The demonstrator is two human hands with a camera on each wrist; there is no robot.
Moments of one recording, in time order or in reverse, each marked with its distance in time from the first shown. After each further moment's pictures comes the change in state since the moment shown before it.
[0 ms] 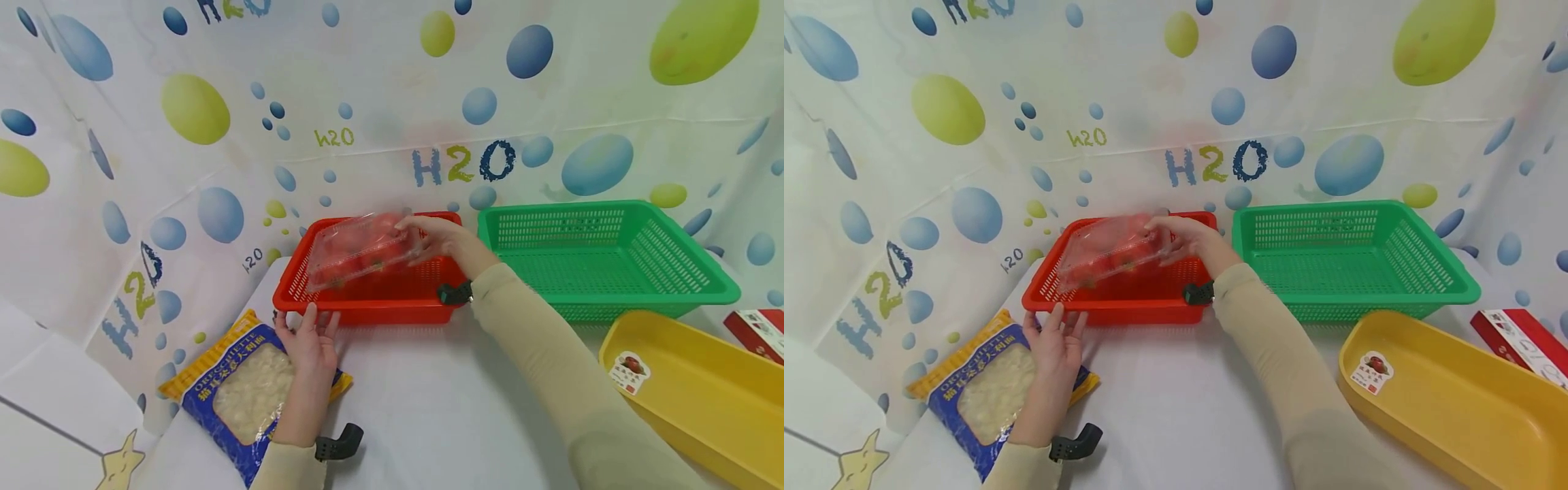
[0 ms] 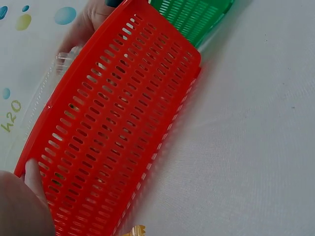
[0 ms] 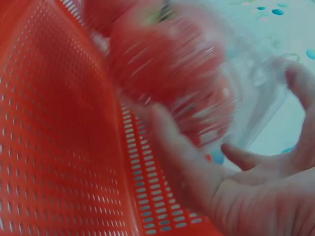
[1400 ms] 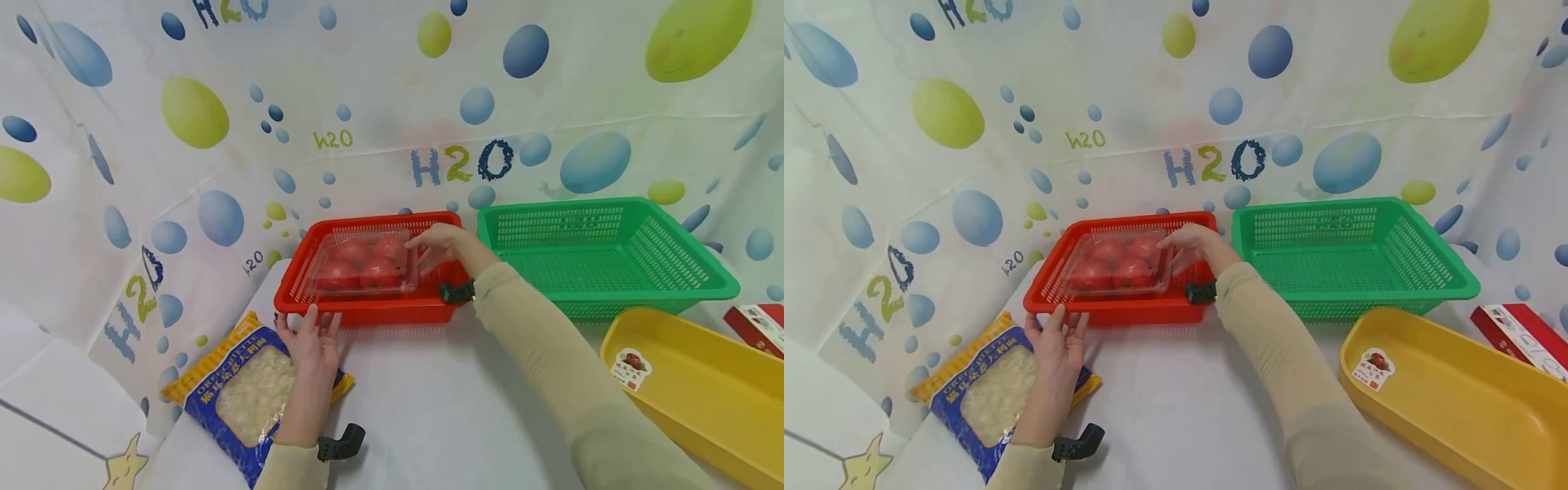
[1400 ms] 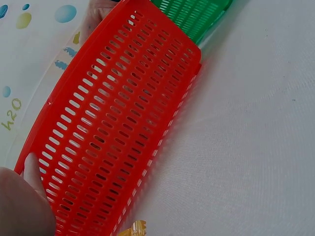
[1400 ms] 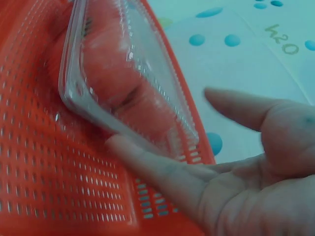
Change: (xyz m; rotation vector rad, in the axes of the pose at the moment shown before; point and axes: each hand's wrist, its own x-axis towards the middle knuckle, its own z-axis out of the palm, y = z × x) left_hand -0.002 0.001 0.002 -0.021 -0.008 -0.036; right_hand -0.005 0.005 -0.008 -0.232 0.070 0.108
